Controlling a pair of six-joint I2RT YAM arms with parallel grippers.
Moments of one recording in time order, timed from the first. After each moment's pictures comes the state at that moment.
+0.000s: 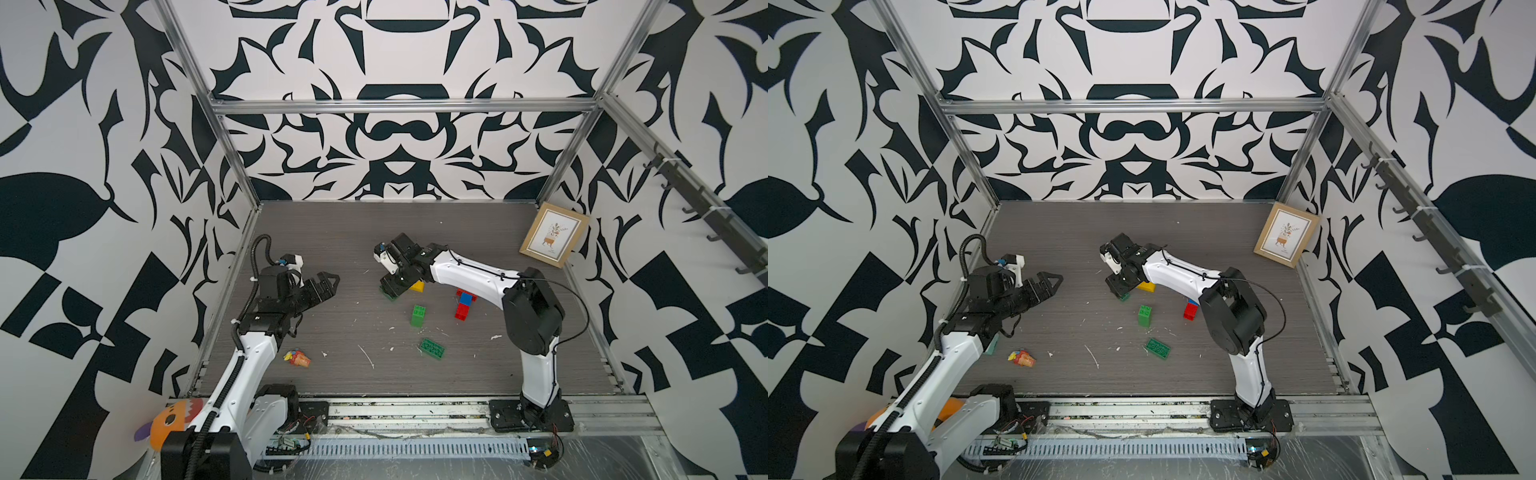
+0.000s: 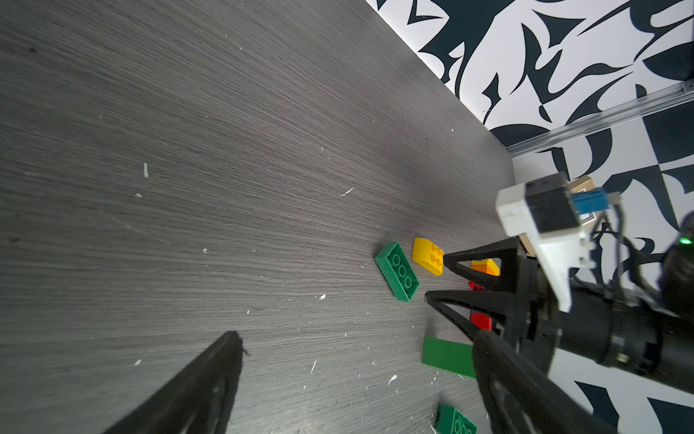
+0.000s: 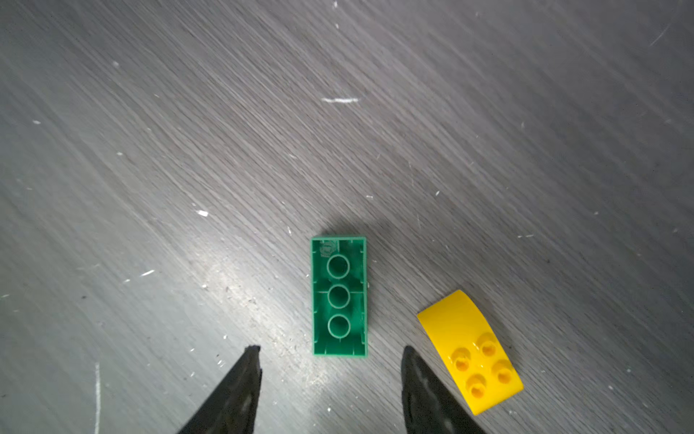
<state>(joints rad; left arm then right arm) -0.06 0.94 0.57 -0.26 0.45 -0.58 0.77 2.01 1.55 -0.67 -0.07 0.07</state>
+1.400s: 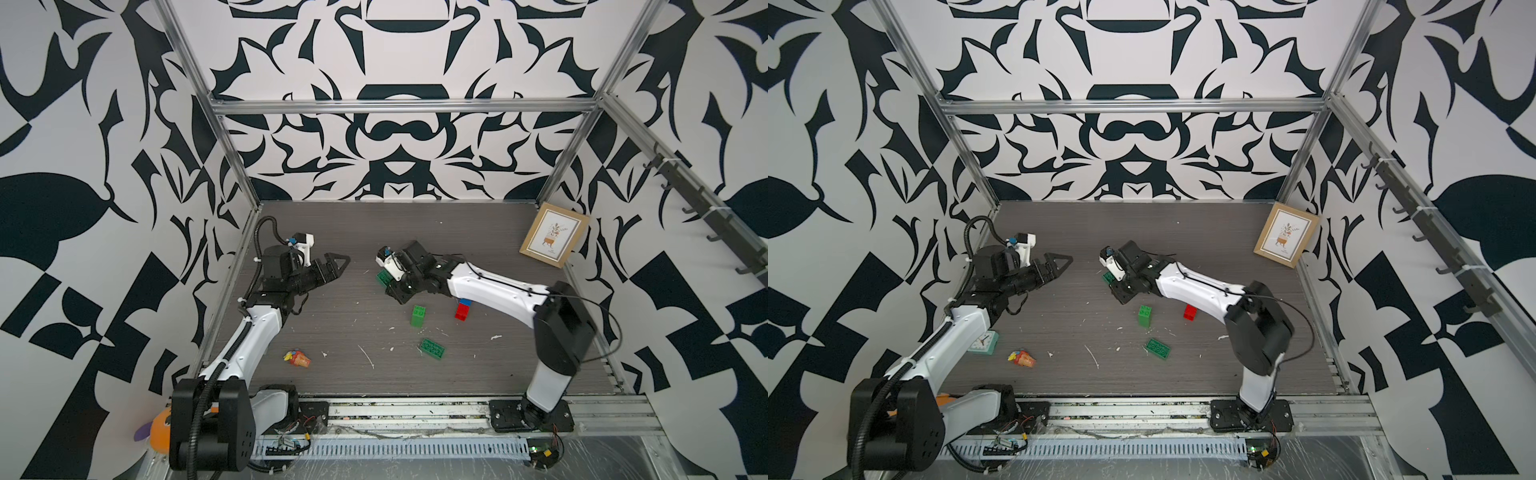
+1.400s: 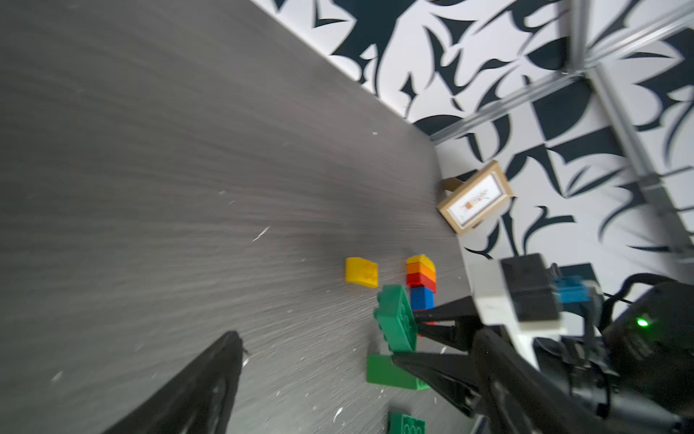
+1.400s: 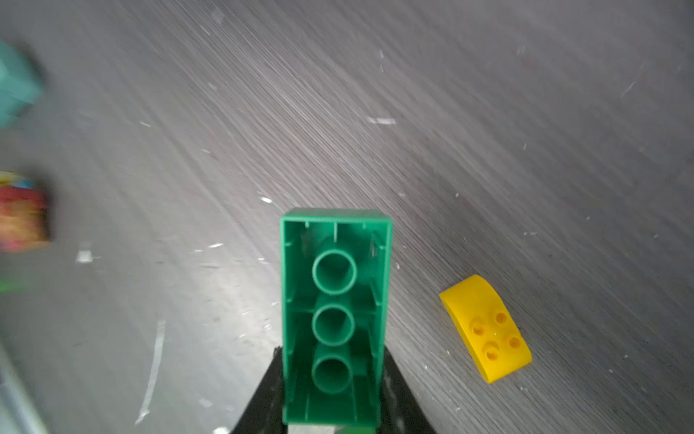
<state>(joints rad) -0.08 1.19 0.69 0.07 0.75 -0.61 0.79 1.68 1.30 -0.48 -0.18 0.06</state>
